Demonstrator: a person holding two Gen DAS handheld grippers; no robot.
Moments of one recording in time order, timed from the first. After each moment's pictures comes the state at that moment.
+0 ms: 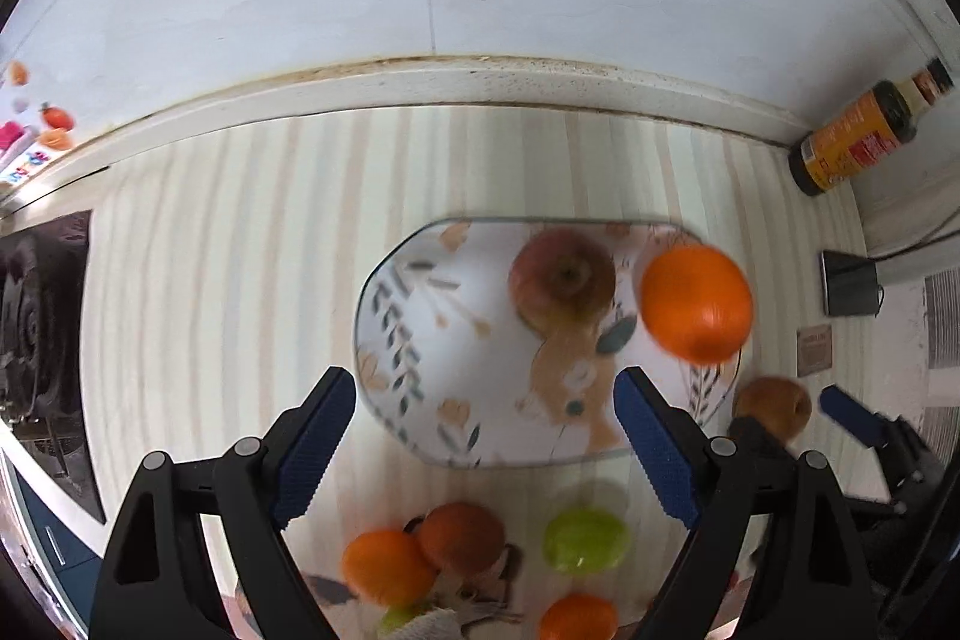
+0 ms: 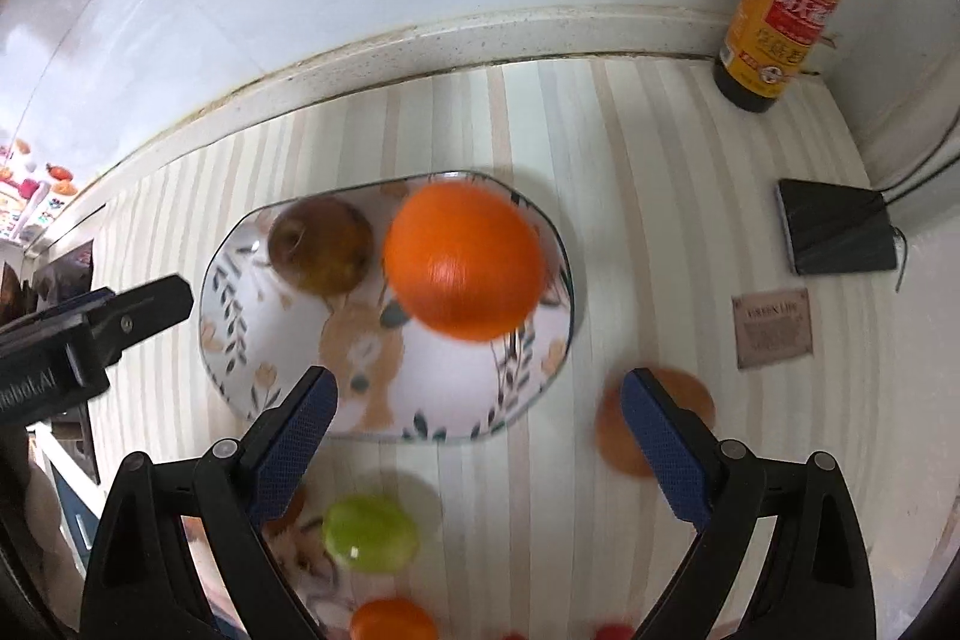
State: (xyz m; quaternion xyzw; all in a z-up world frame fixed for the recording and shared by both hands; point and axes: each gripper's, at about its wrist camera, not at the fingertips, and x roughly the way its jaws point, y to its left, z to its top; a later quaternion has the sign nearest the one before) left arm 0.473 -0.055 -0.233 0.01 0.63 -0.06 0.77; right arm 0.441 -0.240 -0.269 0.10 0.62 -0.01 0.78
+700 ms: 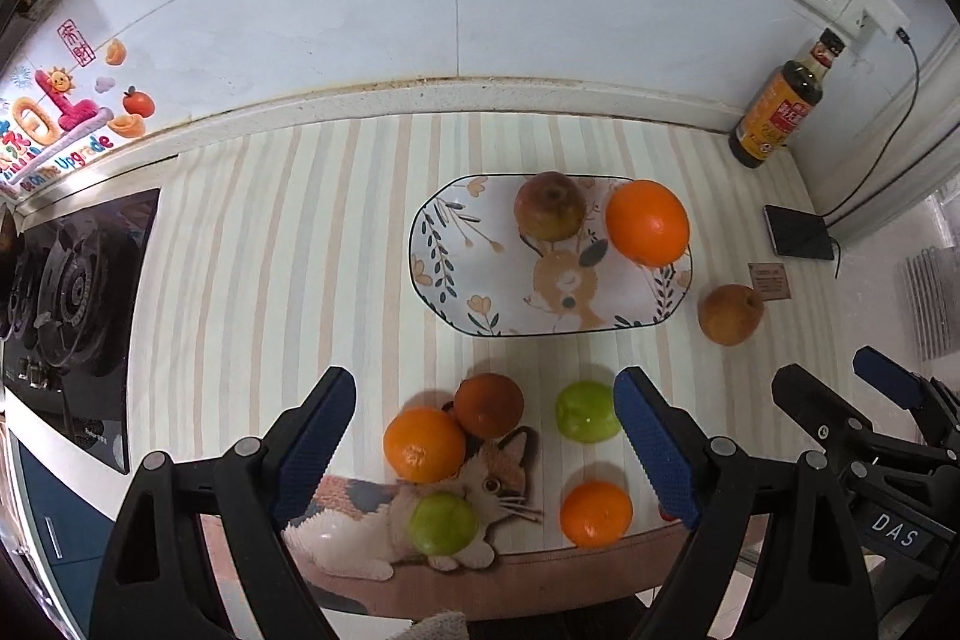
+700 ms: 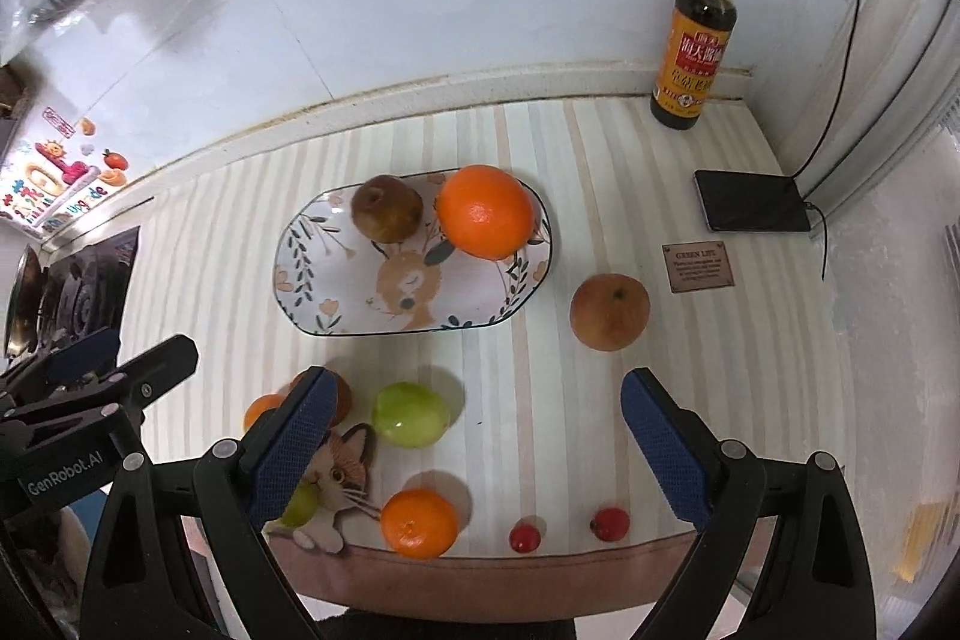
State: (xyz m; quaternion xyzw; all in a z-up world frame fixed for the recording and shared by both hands) left arm 0.359 -0.024 -0.158 0.02 0.58 -0.07 0.81; right arm 0.327 -0.213 -0.163 0.09 0.57 -0.03 0.82
